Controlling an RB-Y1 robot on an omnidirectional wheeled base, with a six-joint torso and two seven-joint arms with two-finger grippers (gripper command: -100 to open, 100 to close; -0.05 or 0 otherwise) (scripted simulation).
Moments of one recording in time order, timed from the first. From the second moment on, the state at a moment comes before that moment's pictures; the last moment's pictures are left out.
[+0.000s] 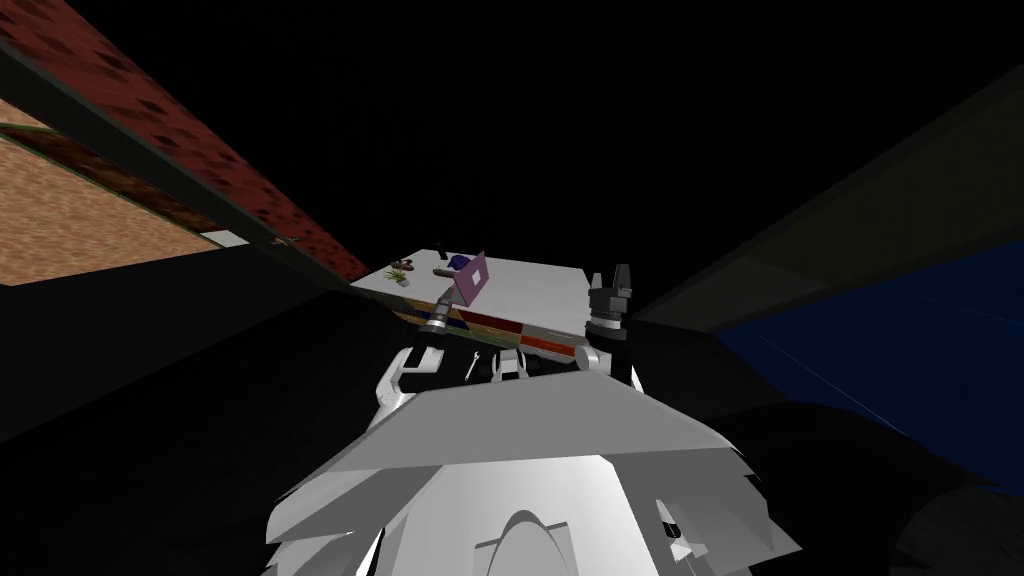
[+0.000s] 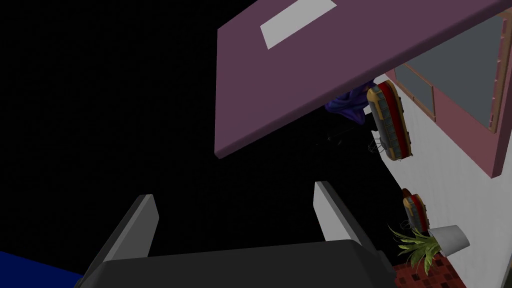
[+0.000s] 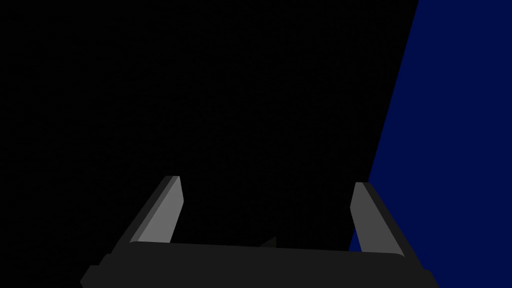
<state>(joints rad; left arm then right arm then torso) 0.28 0.33 -0.06 -1.90 -0.08 -0.11 -0.13 0.55 0.00 -0.05 -2.30 -0.11 -0.53 0.16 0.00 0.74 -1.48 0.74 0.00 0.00</state>
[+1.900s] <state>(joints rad) 0.13 0.35 -0.07 -1.85 0.06 0.14 0.07 0.55 0.00 -0.05 -2.30 -0.11 -0.53 0.16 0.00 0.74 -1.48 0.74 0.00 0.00</state>
